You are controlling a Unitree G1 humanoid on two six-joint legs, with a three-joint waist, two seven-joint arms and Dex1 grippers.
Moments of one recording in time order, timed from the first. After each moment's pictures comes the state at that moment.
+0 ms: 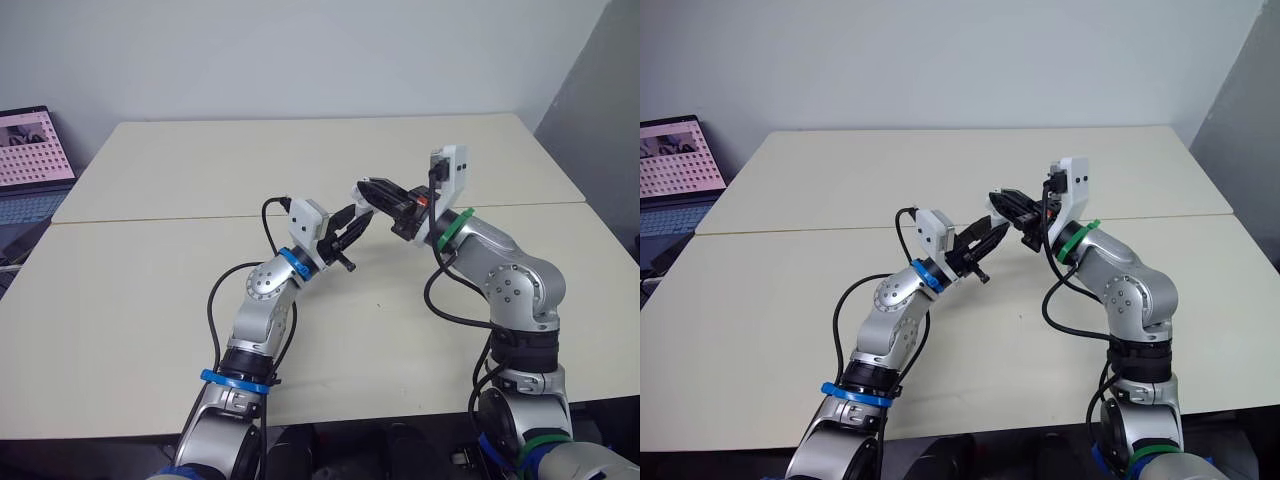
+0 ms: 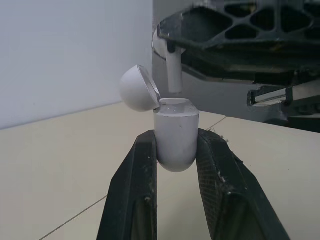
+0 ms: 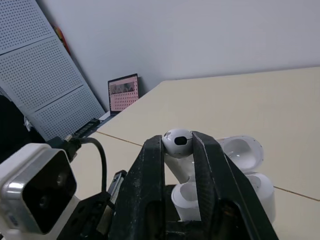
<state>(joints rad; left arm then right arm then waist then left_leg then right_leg) -0.54 0.09 -0.07 0.23 -0.26 -0.06 -0.65 -0.67 -0.16 -0.13 -0.20 0.60 0.87 0.43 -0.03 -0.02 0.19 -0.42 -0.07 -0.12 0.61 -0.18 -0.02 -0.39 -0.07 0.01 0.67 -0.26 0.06</state>
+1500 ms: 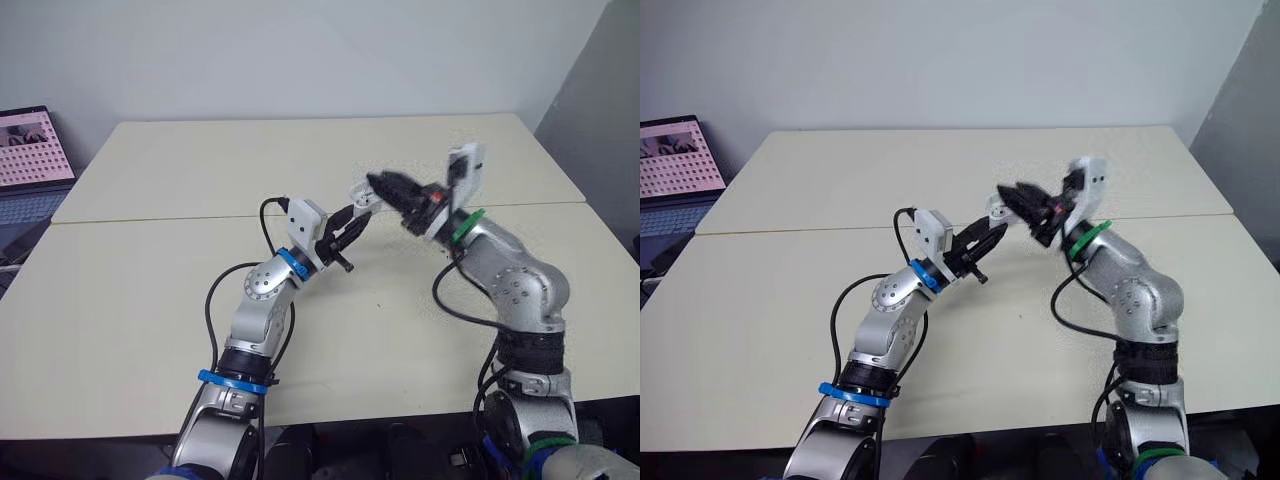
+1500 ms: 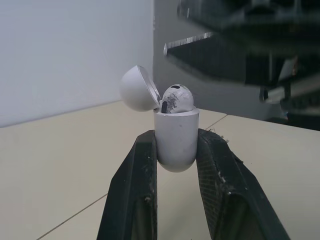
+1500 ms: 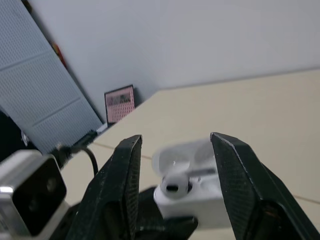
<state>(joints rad) -0.53 0.11 -0.07 0.22 -0.27 -0.05 -0.66 -0.70 -0.21 -0.22 -0.18 0.71 0.81 0.39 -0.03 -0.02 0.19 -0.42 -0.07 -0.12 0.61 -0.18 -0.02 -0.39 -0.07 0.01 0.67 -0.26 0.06</state>
